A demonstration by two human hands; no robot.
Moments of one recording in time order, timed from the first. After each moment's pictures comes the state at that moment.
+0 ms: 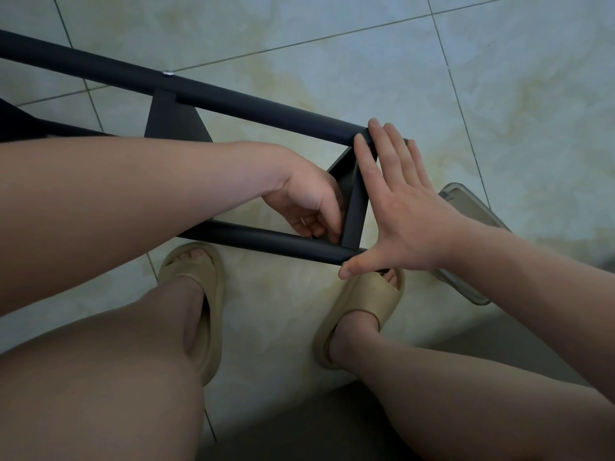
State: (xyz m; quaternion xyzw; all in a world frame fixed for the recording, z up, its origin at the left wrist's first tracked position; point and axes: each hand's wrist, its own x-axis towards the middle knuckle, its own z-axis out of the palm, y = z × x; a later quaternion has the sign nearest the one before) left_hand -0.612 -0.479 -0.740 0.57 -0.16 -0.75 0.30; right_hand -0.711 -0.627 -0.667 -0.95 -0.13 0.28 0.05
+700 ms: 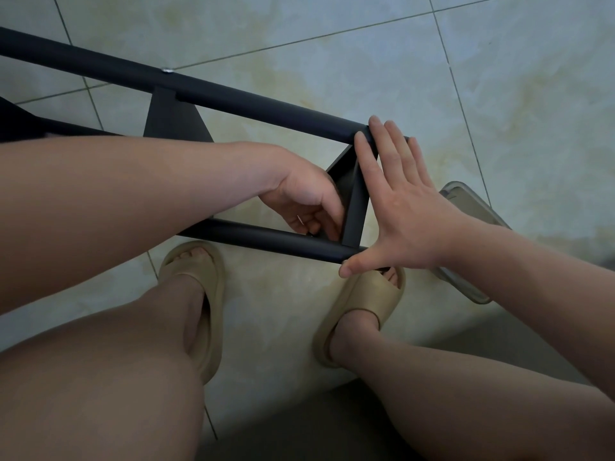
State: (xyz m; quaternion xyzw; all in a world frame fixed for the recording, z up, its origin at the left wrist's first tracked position) left_hand -0.613 -0.476 -0.743 0.56 -0.15 -0.76 0.31; right_hand -0.711 -0.629 -0.669 -0.95 -0.13 0.27 0.06
